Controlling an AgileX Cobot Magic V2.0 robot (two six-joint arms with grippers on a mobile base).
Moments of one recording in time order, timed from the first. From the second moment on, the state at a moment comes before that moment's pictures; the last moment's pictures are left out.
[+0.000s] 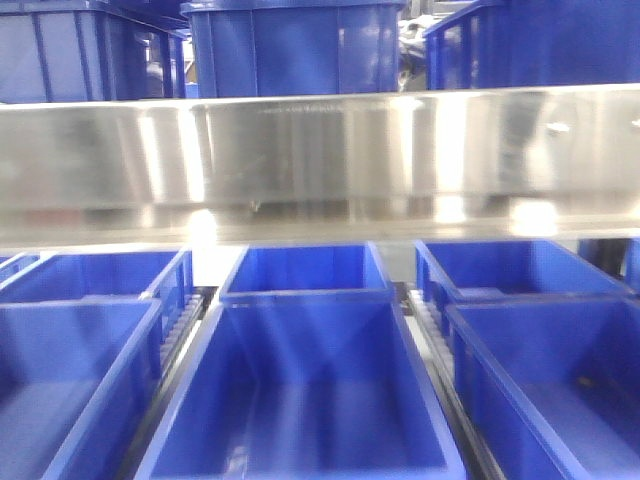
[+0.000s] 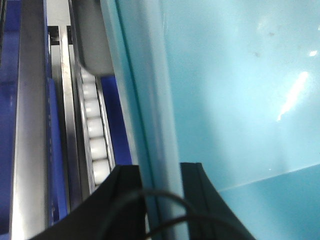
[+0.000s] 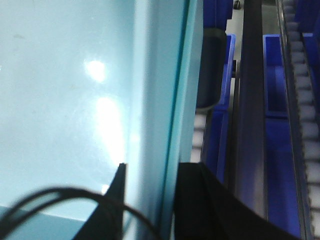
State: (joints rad) left arm -0.35 1.48 -1.91 -0.10 1.25 -0.13; right arm 0.43 1.51 -1.89 0.06 1.07 0.23
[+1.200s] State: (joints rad) left arm -0.35 1.48 -1.91 -0.10 1.25 -0.13; right arm 0.43 1.51 -1.89 0.06 1.07 0.23
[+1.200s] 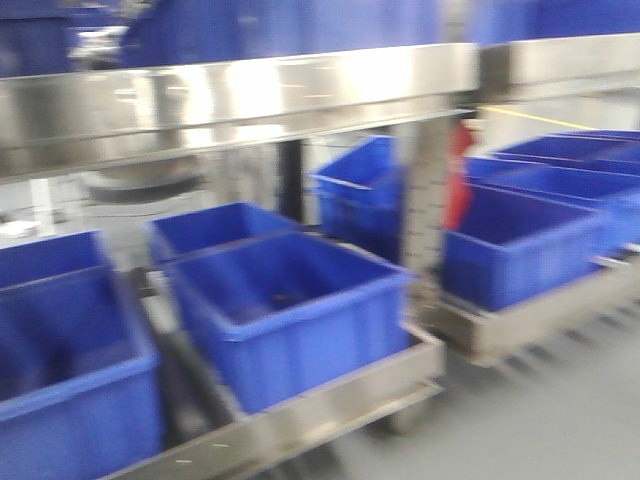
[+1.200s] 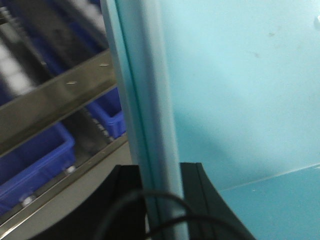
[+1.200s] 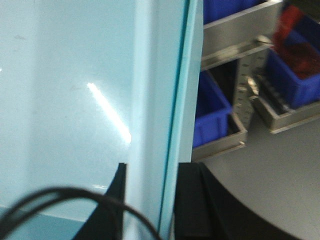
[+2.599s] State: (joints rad) left arm -0.35 1.48 -1.91 -0.11 1.25 -0.13; right arm 0.43 1.51 -1.89 0.06 1.07 0.23
